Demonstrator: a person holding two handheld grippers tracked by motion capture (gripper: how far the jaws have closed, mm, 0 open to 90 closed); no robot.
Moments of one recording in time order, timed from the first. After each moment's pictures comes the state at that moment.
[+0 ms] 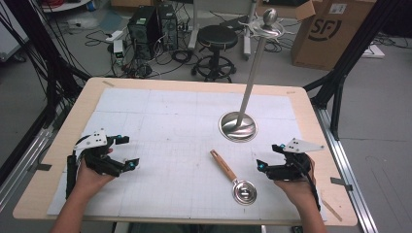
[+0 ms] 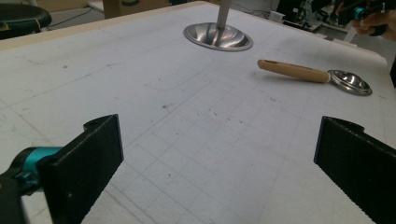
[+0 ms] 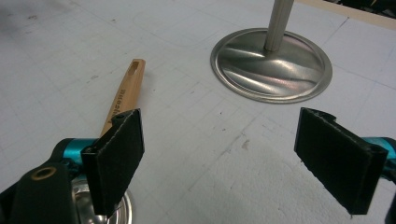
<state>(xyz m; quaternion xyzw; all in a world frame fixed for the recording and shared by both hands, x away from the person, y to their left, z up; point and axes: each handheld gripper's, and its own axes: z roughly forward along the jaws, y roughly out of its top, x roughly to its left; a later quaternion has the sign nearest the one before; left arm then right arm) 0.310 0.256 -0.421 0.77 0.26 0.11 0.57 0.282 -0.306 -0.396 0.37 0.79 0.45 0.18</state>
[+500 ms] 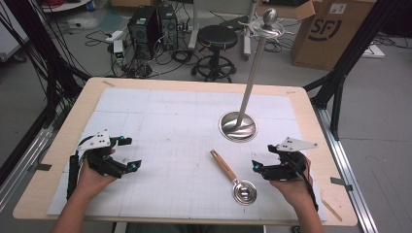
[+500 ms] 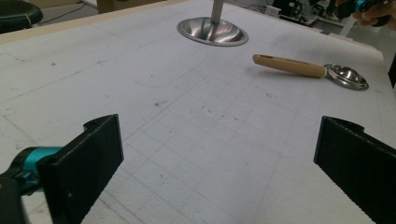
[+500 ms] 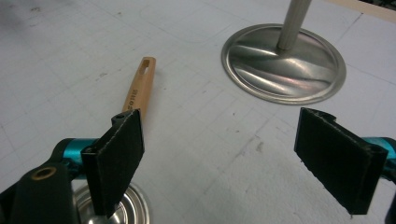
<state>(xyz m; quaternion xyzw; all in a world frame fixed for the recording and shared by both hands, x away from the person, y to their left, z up) 0.309 0.252 -0.422 0.78 0.25 0.10 0.57 0.281 -0.289 -0.388 0.37 0.81 0.43 0.17</state>
